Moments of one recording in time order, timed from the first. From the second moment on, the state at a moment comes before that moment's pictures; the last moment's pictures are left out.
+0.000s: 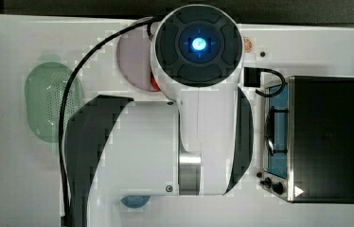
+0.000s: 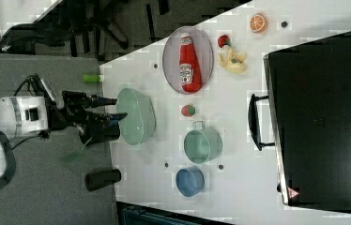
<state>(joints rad) 0.01 -0.03 -0.01 -1.80 -0.02 0.20 0.03</state>
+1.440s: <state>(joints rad) 0.00 -0.40 -0.11 -2.12 -0.02 0.05 0.03</state>
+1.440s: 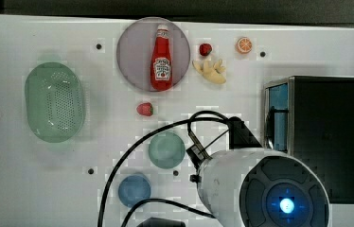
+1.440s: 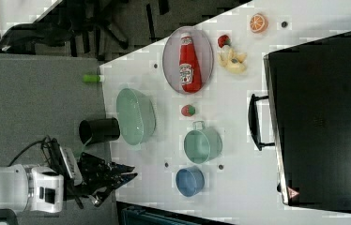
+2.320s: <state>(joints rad) -0.05 -0.29 -0.29 -2.24 -0.17 0.49 -0.70</state>
